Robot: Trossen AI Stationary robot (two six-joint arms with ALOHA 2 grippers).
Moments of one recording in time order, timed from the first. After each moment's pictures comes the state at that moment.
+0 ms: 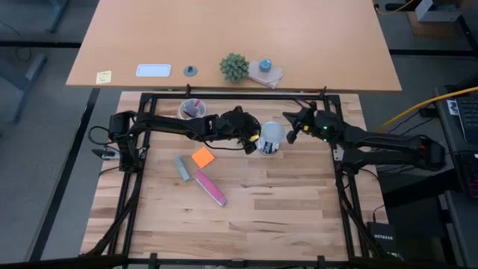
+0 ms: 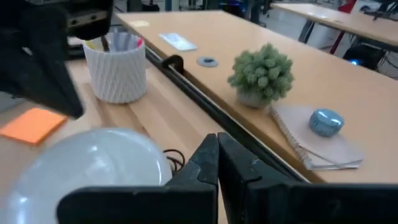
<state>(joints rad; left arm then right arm) 0.14 1.82 1.31 0.06 -0.25 -0.02 -0.34 0.86 0.46 0.14 0.28 -0.03</state>
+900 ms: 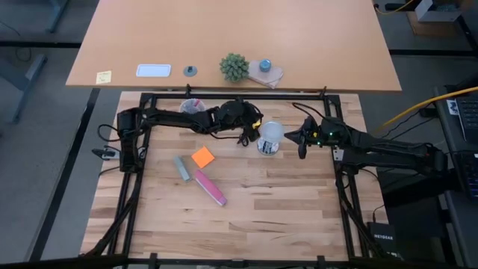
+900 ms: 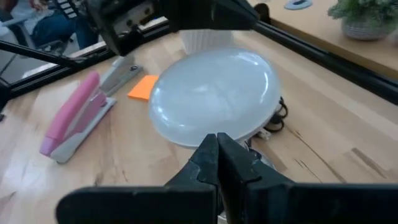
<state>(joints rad) 0.24 1.90 1.31 0.24 -0.21 0.01 -0.34 0.67 0.35 -0.04 -0.09 0.24</state>
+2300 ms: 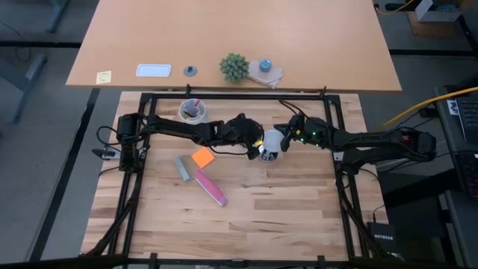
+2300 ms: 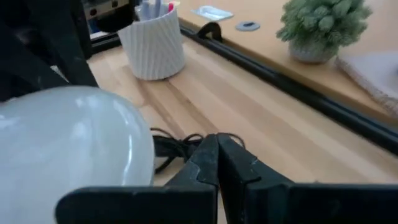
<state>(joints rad) 0.11 1.91 1.31 0.11 -0.24 -0.08 -0.34 1.08 0.32 0.44 0.13 0.18</state>
